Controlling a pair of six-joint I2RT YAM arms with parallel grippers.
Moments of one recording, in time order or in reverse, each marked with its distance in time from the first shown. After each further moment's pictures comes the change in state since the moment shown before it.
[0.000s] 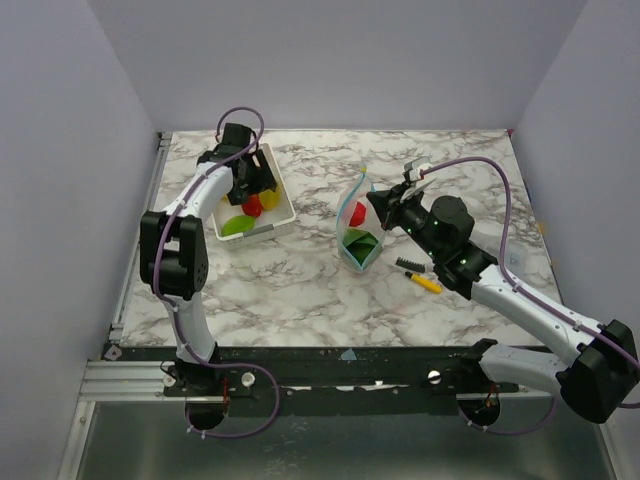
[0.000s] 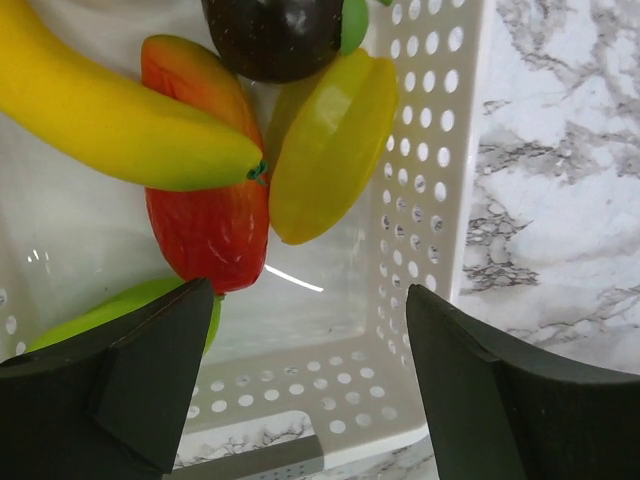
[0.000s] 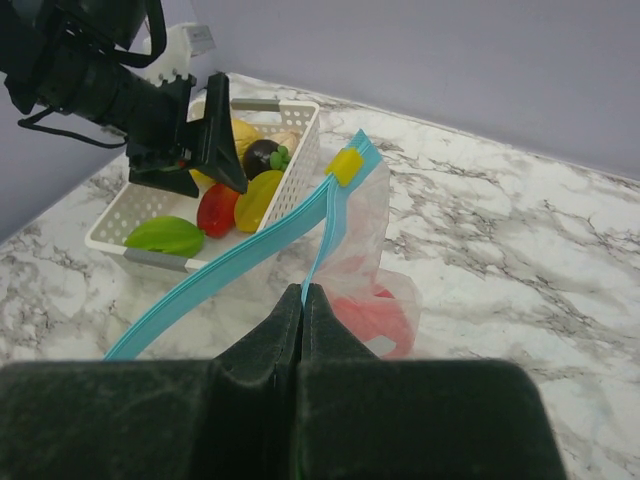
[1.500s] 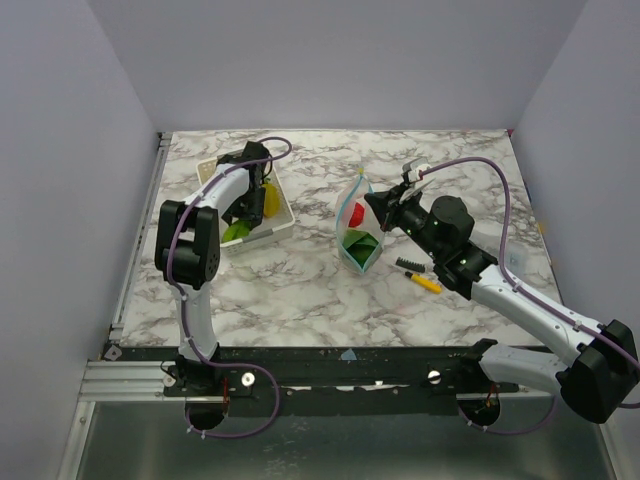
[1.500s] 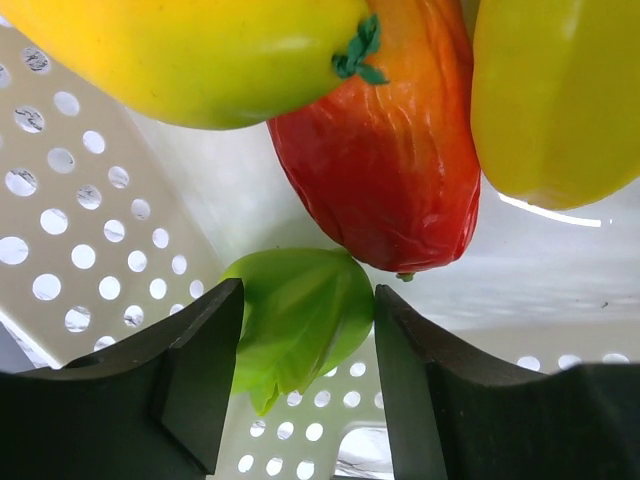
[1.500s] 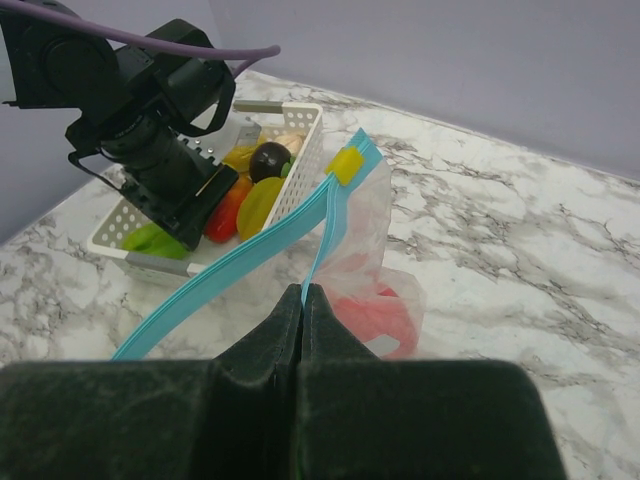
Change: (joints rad) left arm -0.067 0.123 0.008 -0.291 -0.306 0.396; right arm 0.000 0.000 0.000 0.000 -0.045 0.000
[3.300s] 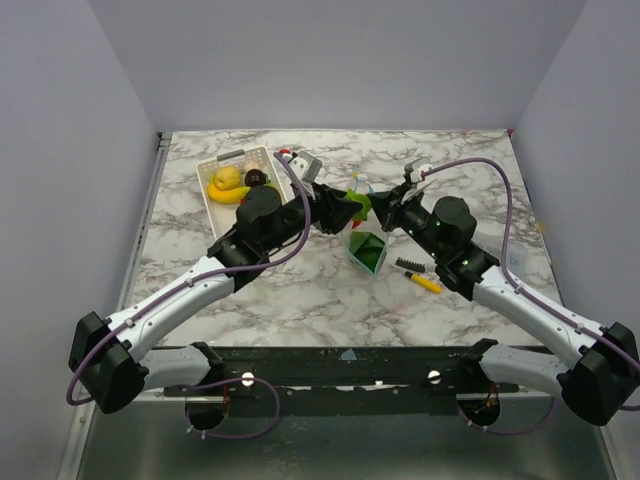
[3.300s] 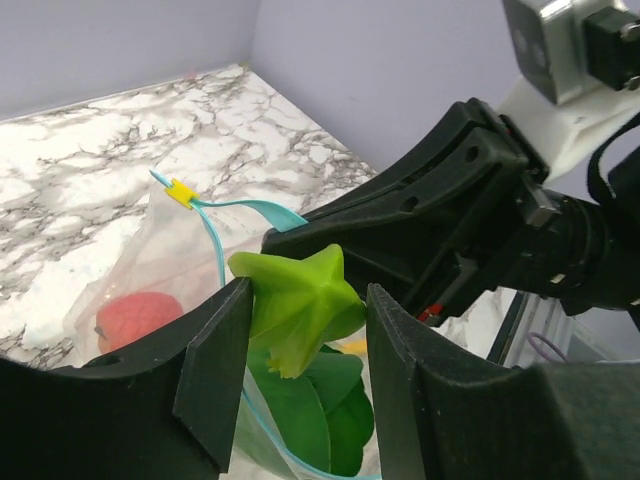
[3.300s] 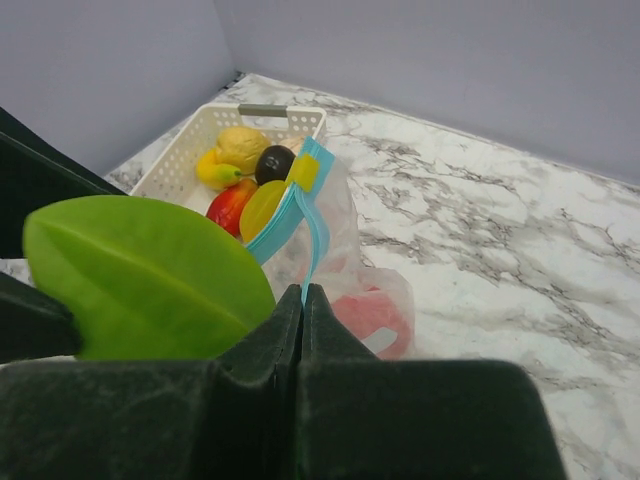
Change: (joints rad) left arm -0.535 -0.858 -0.632 1.174 0.451 -0.212; right arm -0.002 -0.008 -0.001 -0.001 -0.013 0.006
